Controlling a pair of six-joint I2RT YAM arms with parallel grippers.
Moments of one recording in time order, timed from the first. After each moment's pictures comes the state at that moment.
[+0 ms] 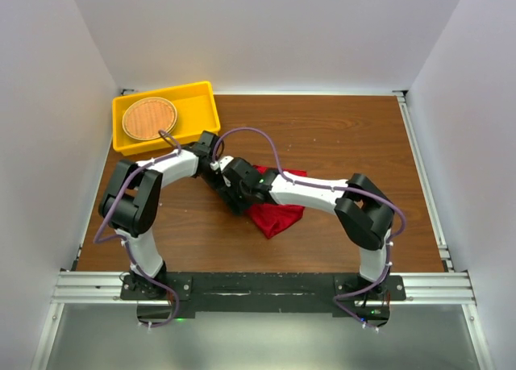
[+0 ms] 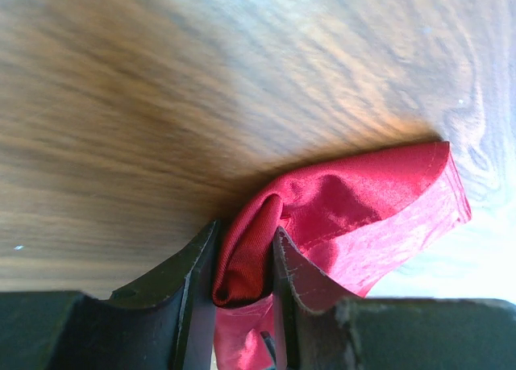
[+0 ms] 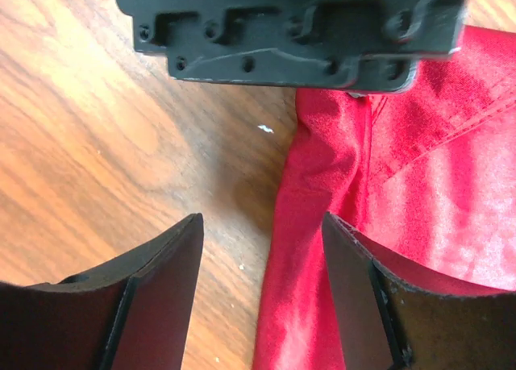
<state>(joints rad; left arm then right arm) -0.39 1.82 1.09 -0.47 0.16 -1.17 0.99 1.91 1.36 -0.41 0.08 0.19</state>
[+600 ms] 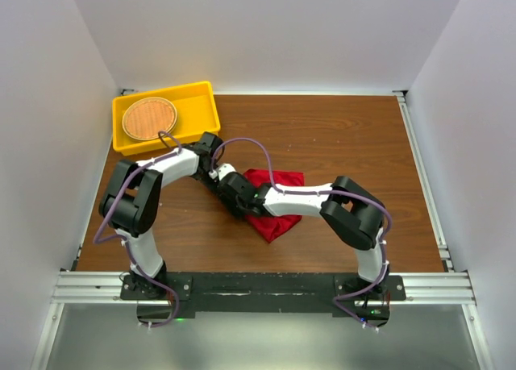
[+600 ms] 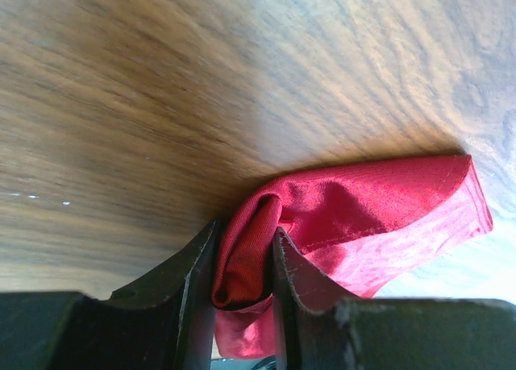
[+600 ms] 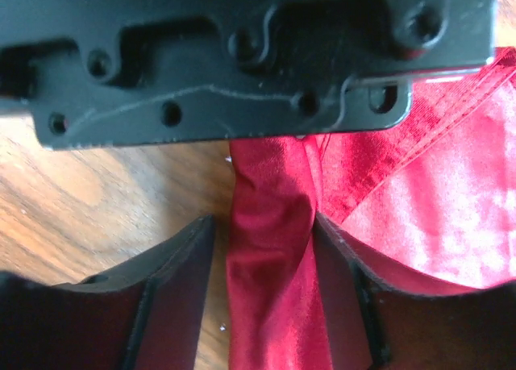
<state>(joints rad) -0.39 1.82 1.11 -0.59 0.16 -1.21 1.05 1.97 1.27 -0.21 0.32 0.20</state>
